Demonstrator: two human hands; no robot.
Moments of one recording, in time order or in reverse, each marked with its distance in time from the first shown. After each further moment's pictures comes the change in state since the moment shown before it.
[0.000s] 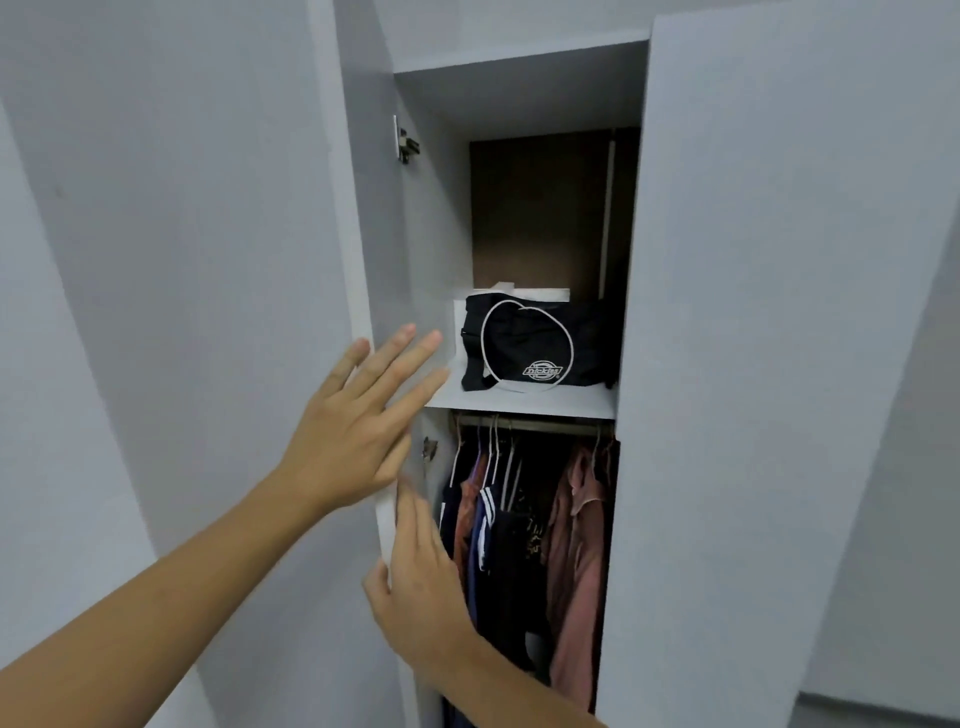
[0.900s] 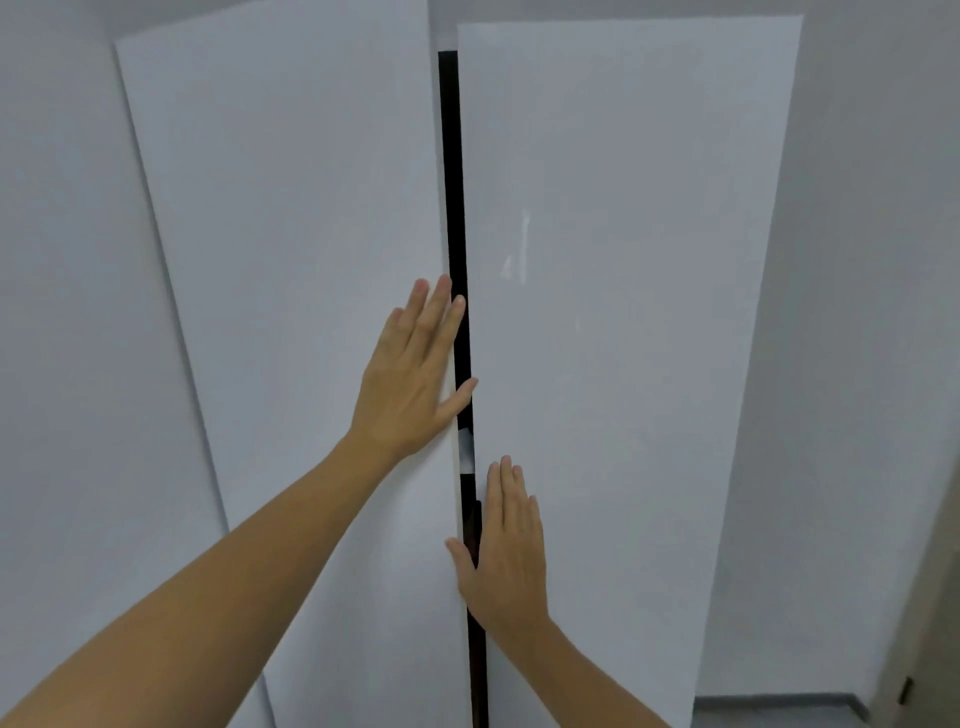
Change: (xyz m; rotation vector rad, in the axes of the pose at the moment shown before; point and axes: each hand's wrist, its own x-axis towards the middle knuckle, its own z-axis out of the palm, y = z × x) left_hand 0.237 0.127 0.182 -0.266 0.080 -0.165; right_hand 0.041 0.256 -0.182 -0.567 0.377 0.174
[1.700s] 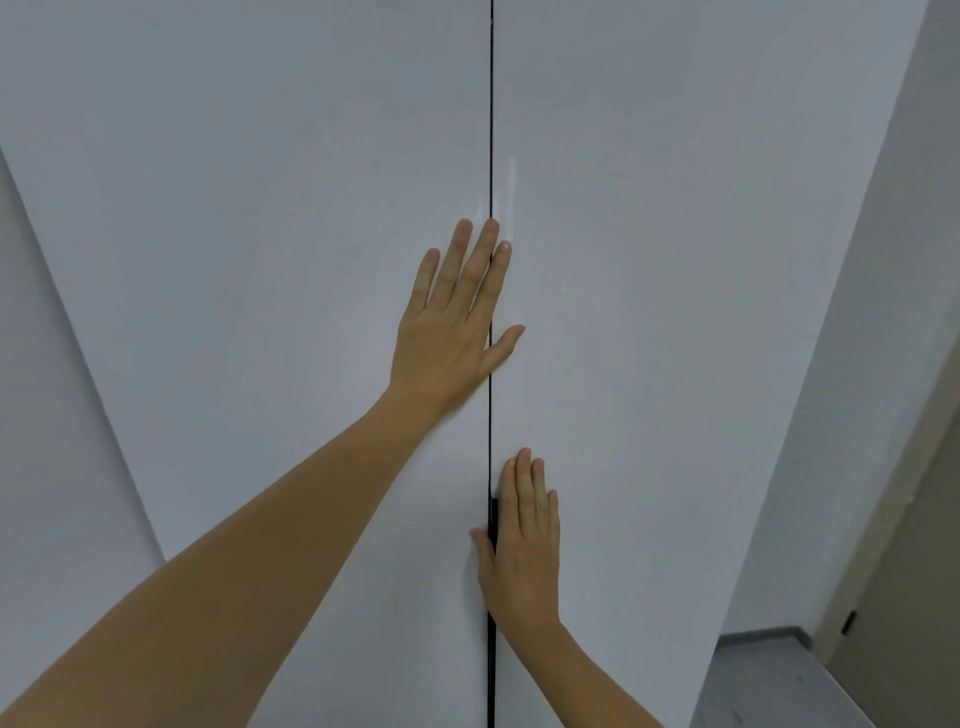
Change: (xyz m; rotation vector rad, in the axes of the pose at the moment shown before) left_hand 0.040 -0.025 0.118 0.016 0.061 0.018; right_hand 0.031 0.032 0.093 -0.140 0.055 0.128
